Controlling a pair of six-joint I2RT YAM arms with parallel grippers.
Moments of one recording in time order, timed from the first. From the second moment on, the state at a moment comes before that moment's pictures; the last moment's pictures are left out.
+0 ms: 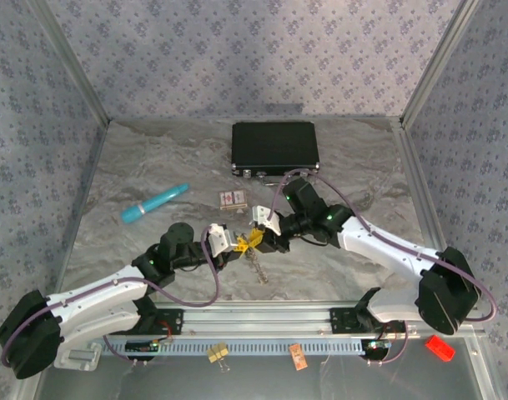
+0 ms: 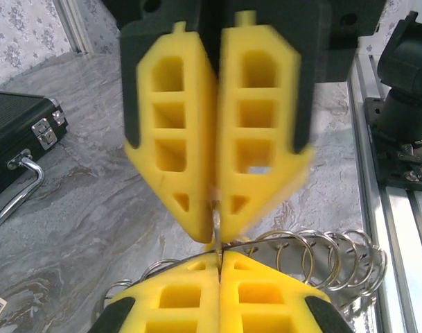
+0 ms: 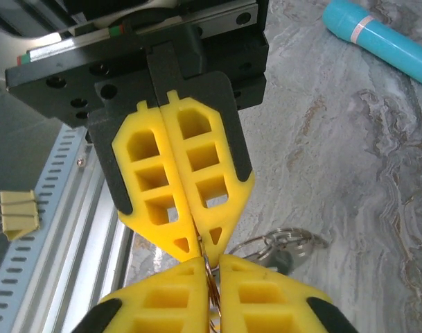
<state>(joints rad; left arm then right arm) -0.86 0.89 0.32 0.29 0.41 0.15 0.76 1.29 0.88 -0.34 -0.75 -0.49</state>
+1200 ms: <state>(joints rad) -0.86 0.89 0.32 0.27 0.40 0.14 0.75 1.29 0.88 -0.42 -0.71 -0.52</state>
